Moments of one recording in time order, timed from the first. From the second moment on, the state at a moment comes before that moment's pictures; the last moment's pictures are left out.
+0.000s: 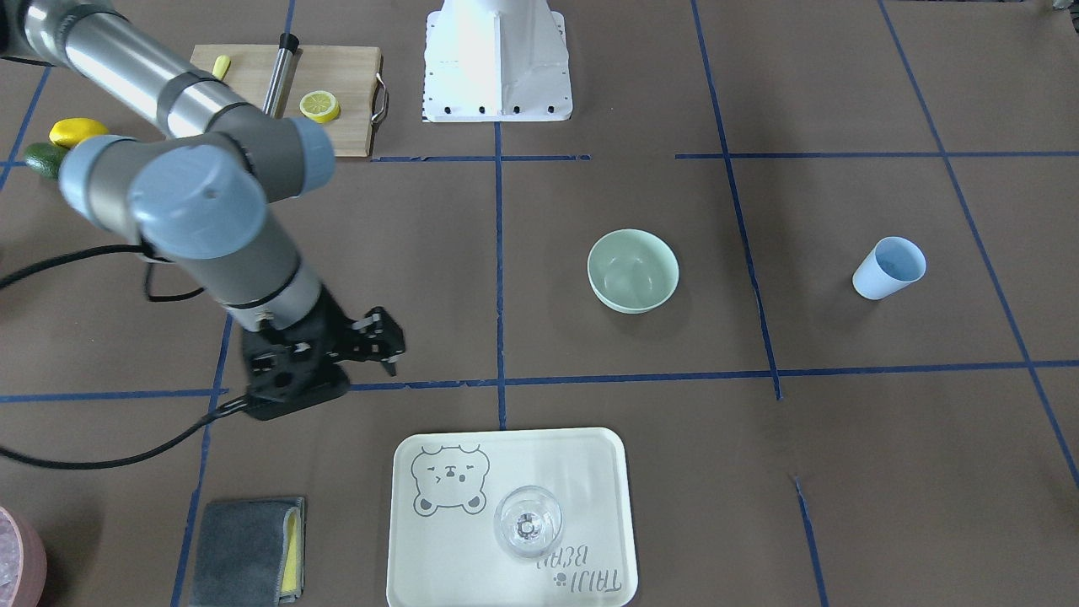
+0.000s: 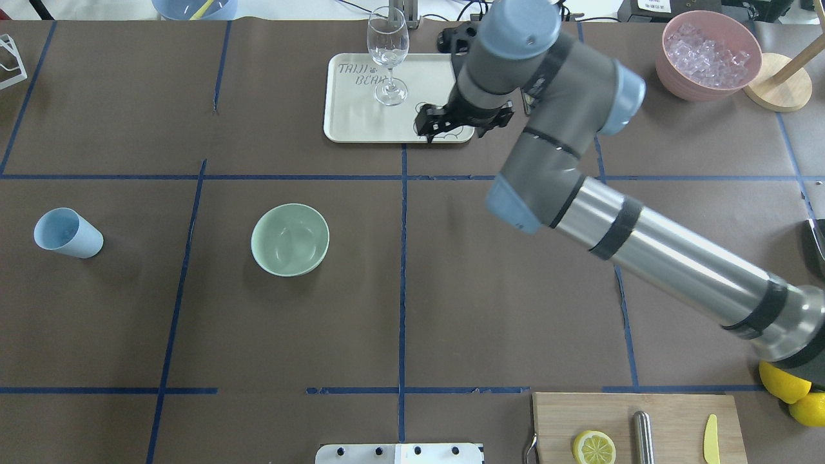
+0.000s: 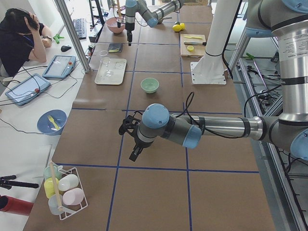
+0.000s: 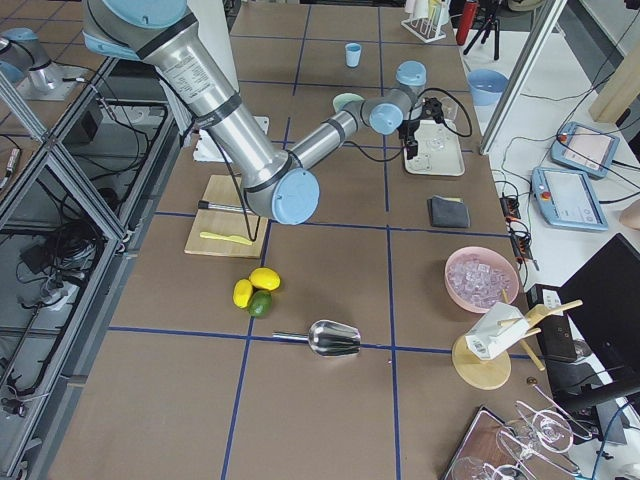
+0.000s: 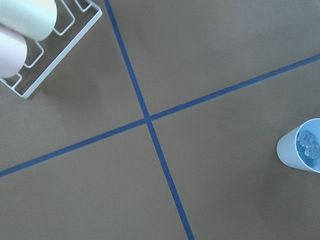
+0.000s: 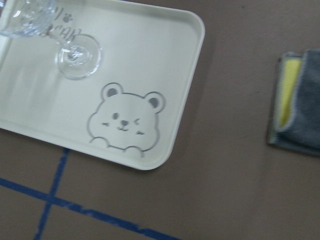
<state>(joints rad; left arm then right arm) -1.62 -1.37 -1.79 -2.01 -2.39 0.16 0.95 -0.89 1.44 -1.34 2.16 0.67</state>
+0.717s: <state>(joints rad) -1.61 -1.43 -1.70 -2.53 -2.39 -0.02 1.41 -1.28 1.47 -1.35 2.33 -0.07</state>
